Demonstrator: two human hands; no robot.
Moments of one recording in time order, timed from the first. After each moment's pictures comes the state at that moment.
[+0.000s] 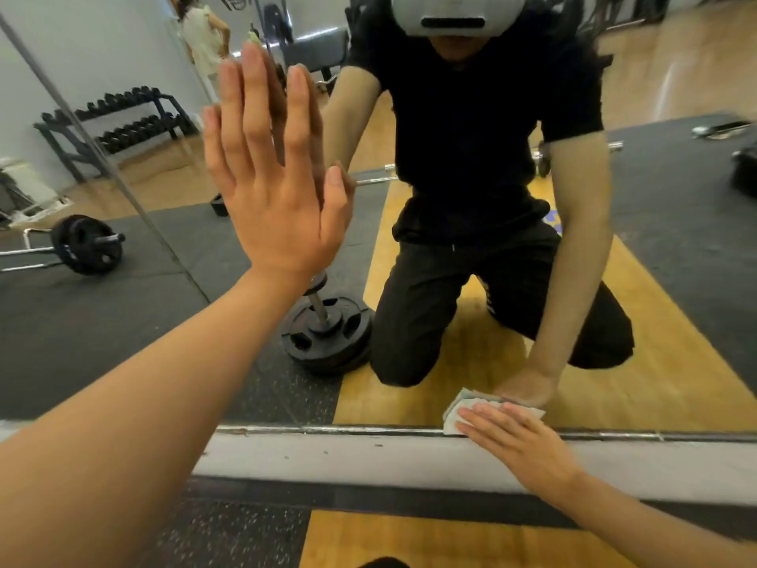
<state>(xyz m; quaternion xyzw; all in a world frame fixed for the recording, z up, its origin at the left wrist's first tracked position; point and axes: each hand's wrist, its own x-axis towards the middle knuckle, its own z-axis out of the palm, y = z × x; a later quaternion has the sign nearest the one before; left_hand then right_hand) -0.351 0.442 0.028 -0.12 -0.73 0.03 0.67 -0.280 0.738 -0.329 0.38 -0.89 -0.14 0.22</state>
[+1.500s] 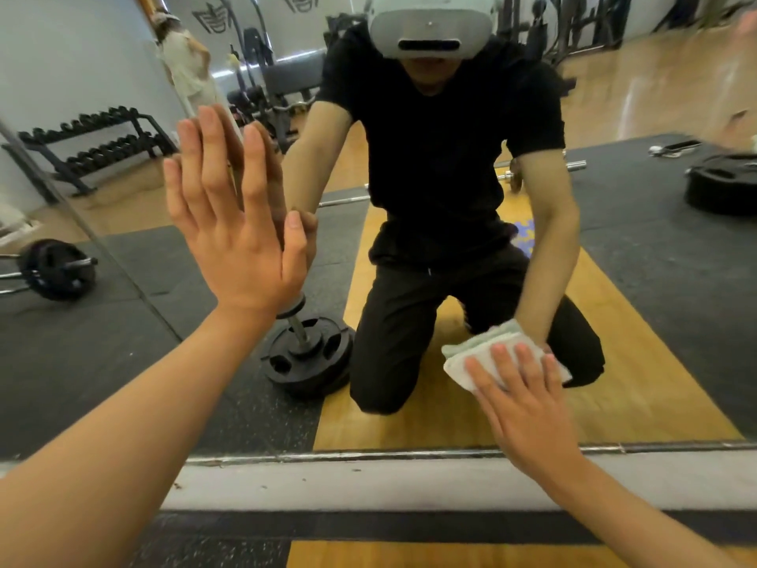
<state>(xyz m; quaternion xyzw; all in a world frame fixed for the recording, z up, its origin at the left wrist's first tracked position) -0.347 0.444 0.026 -0.13 -0.73 0.02 0.67 -0.274 0.743 -0.224 0.17 -0.88 -0.02 0.45</state>
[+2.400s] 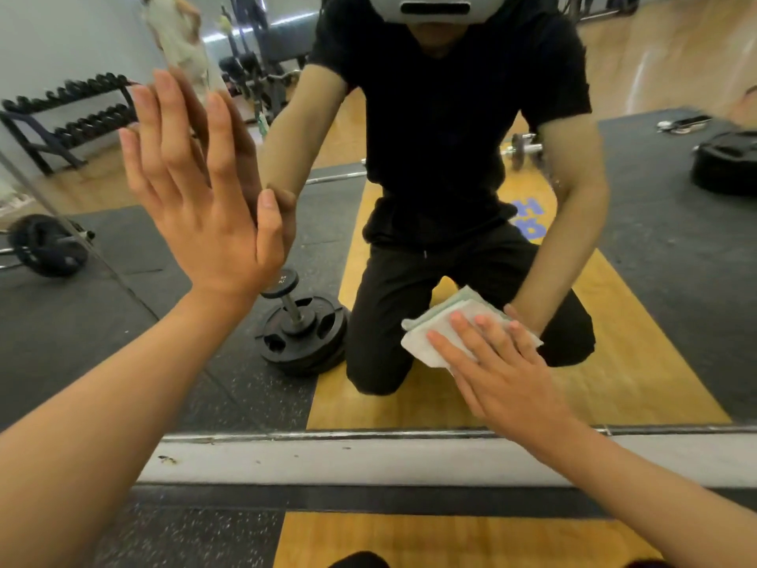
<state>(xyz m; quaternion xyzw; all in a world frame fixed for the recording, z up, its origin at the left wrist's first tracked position) -0.350 0.444 0.026 -0.12 -0.73 0.02 0.68 -0.291 0.741 -0.193 0.27 -0.84 -0.01 0.47</state>
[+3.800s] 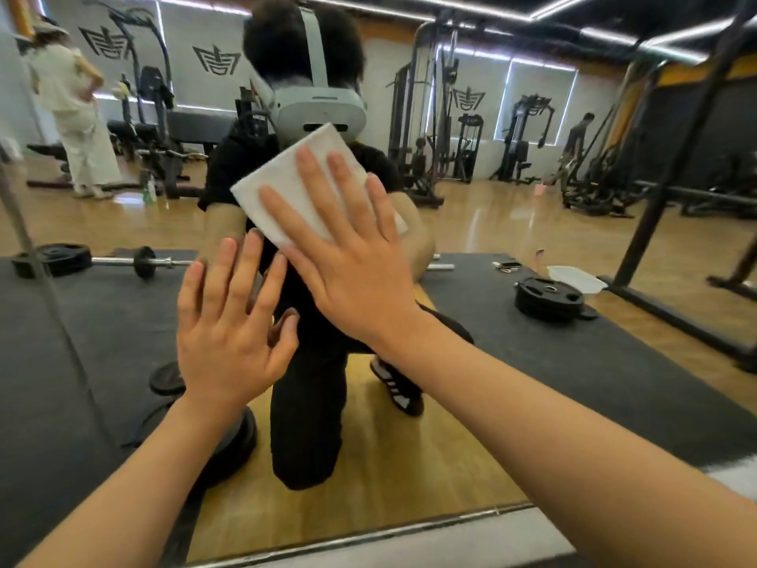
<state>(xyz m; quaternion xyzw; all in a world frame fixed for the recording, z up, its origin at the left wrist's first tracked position) -0.353 0.428 0.020 -0.21 -0.72 -0.04 0.66 -0.312 0.605 0.120 0.22 -0.80 -0.08 0.55</state>
